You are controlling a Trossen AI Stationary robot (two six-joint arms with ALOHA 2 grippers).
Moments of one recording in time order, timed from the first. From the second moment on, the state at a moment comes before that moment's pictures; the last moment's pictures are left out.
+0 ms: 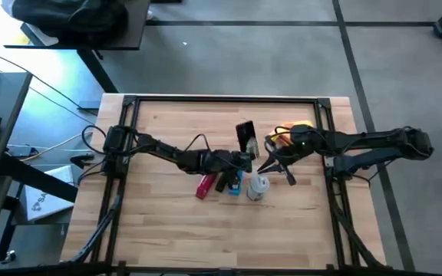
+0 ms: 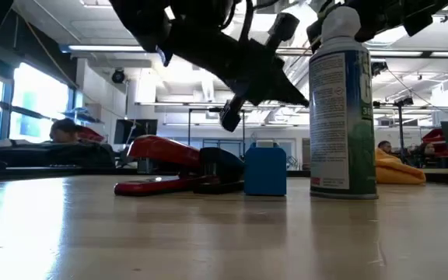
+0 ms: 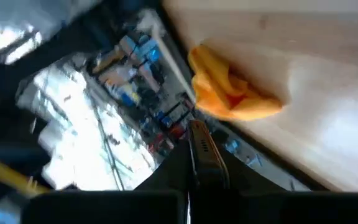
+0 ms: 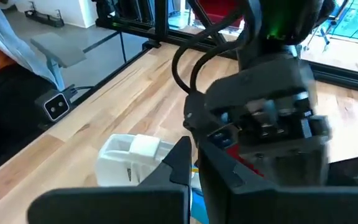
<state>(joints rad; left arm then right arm) -0.07 1.99 1.19 0.45 -0.42 2.08 -0.07 1.06 0.66 -0.07 -0.45 -0.28</state>
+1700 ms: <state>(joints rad) -0.05 1.97 1.19 0.35 -0.07 1.96 -0.07 1.06 0.65 -0.09 -0.44 -0.26</state>
